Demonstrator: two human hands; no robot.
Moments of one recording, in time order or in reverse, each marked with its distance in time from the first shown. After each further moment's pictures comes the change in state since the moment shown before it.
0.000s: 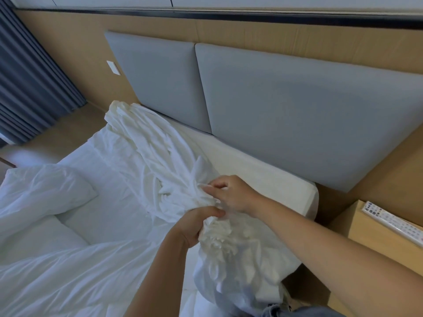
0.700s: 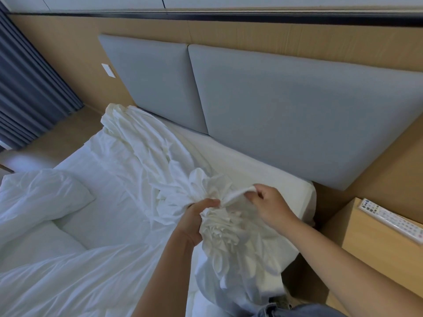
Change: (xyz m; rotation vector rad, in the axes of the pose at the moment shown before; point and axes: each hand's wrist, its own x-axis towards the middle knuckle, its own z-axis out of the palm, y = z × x) left_hand 0.011 0.002 0.016 -0.157 0.075 0.032; right_hand -0.043 0.053 -0.034 0.042 0.366 0.084
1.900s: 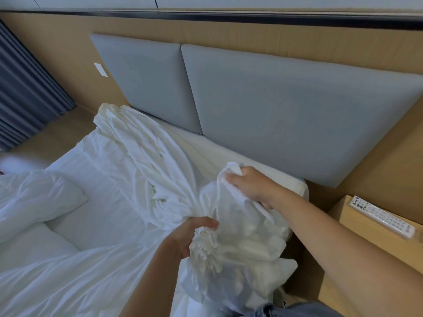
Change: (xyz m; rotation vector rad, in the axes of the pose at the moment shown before) left_hand -0.007 -0.019 -0.018 0.193 -0.068 -0.254; right_hand 0.017 -0.060 -0.013 -0.091 -0.228 0.219
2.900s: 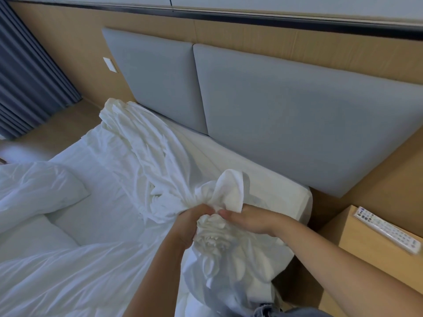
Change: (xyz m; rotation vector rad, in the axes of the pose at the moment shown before) left_hand 0.007 0.014 -0.001 -0.067 0.225 0.302; right_hand 0.000 0.037 0.031 -0.104 -0.415 0.027
